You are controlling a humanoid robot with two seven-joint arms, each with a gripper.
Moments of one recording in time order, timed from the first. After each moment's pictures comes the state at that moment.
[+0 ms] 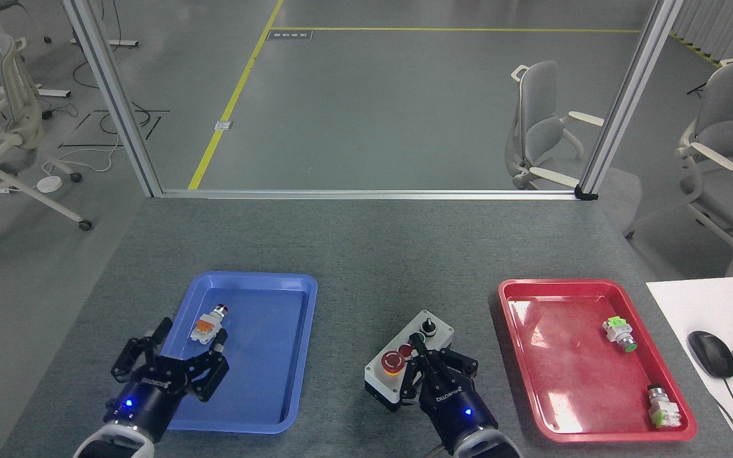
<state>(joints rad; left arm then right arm) -0.07 0.21 0.07 -1.47 -1.29 -0.29 0.09 -0.09 0.12 0.20 -1.37 1.62 -0.18 -0.01</state>
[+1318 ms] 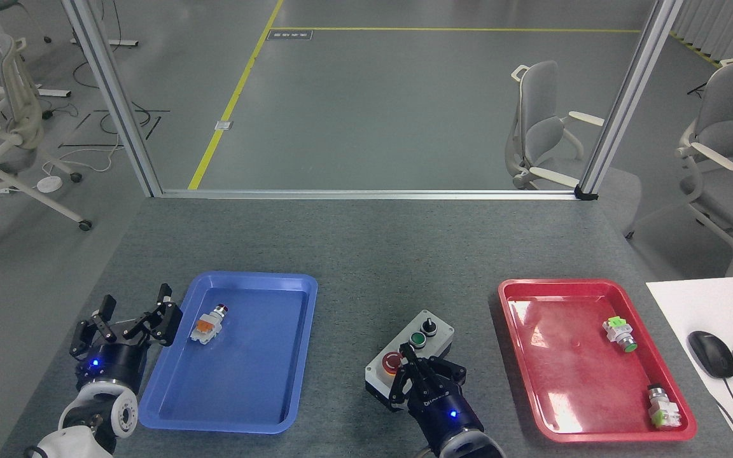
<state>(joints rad) -0.24 0.20 0.13 -1.27 -1.19 -0.07 0.08 -0.11 0.13 0.24 -1.30 1.61 -0.11 0.02</state>
